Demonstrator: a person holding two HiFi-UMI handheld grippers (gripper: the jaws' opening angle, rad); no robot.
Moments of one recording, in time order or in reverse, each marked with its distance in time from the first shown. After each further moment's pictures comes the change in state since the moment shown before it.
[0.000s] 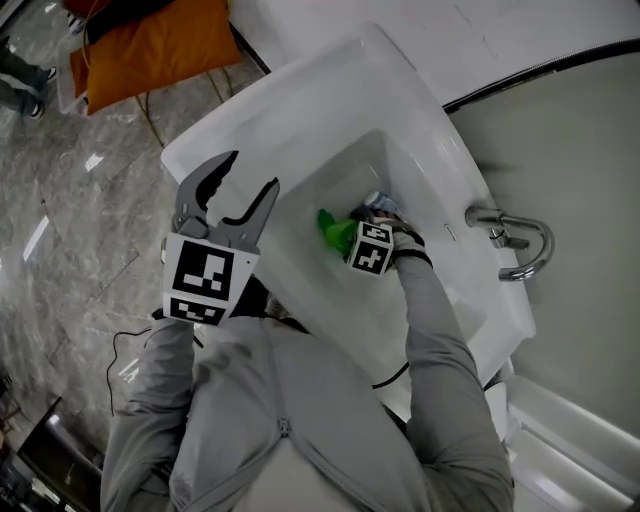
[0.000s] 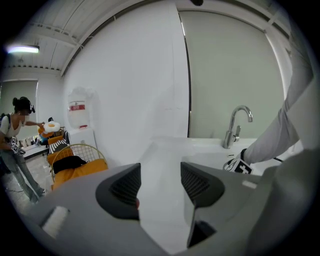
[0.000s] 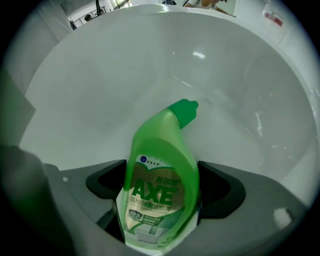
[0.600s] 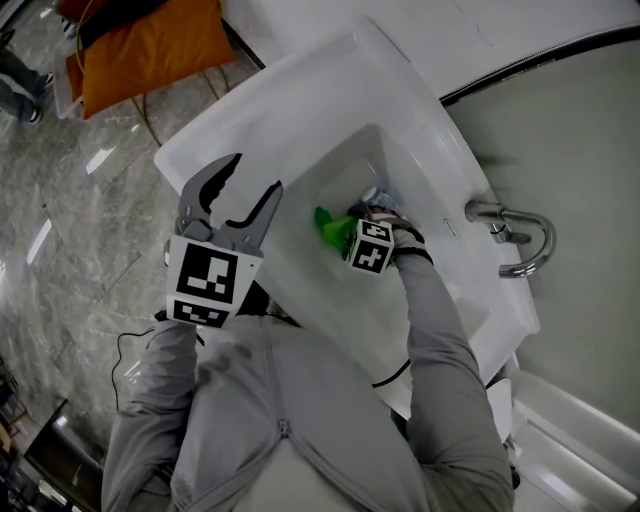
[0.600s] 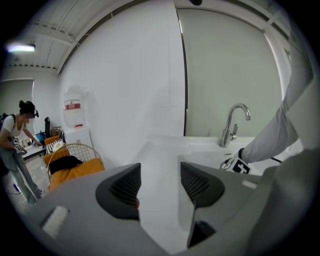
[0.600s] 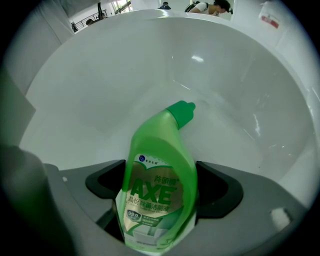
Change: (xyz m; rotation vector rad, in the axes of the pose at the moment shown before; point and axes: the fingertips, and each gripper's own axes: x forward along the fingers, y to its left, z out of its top) left arm 0.009 -0.017 -0.001 0.013 0.017 -0.030; right arm -0.001 -0.001 0.001 0.001 -0.042 -0.014
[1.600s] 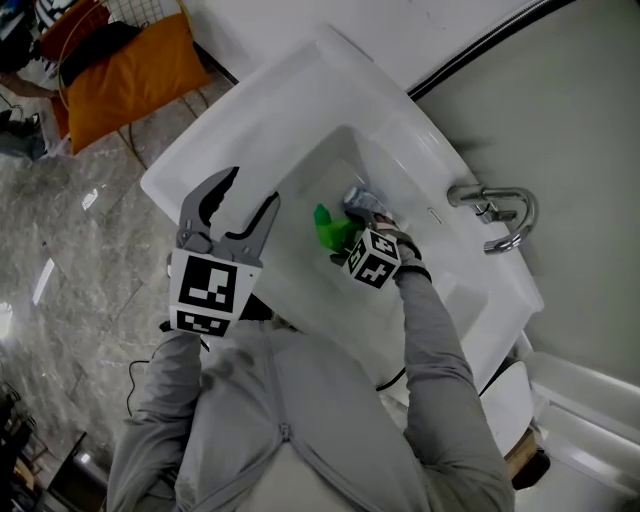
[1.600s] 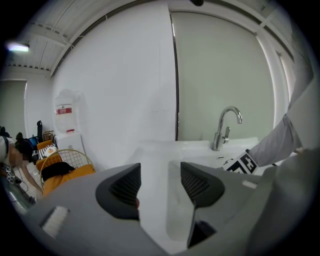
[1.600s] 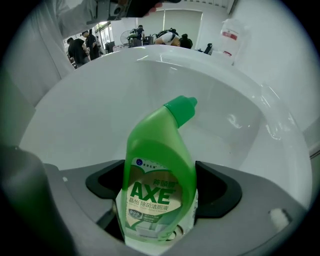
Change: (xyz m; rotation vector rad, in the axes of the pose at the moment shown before) left arm 0.003 -0.028 0.019 0.036 -0.034 -0.069; right arm -0.053 -0.004 0.014 0.219 -0.229 -0.210
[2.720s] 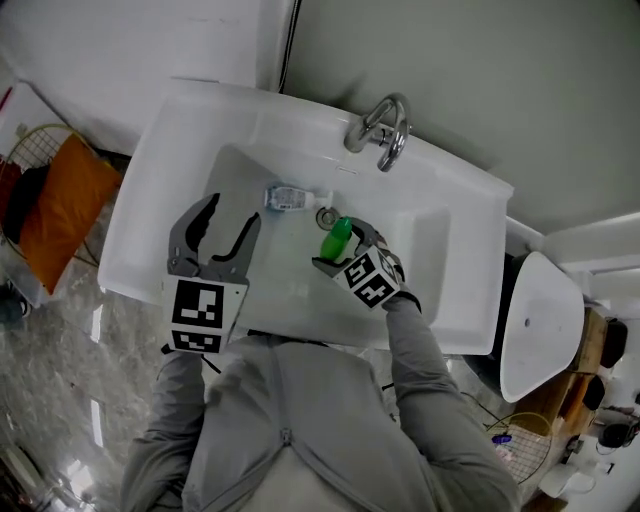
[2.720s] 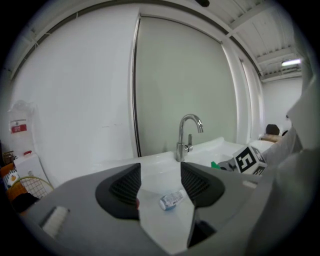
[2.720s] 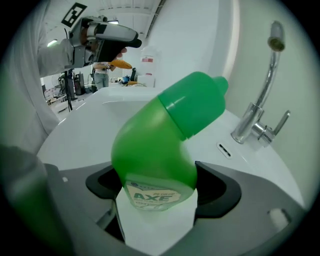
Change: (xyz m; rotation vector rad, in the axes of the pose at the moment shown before) left arm 0.025 -0.128 0.056 0.192 -0.081 -0.348; right arm -0.109 0.028 -0.078 0.678 -0.291 -0.455
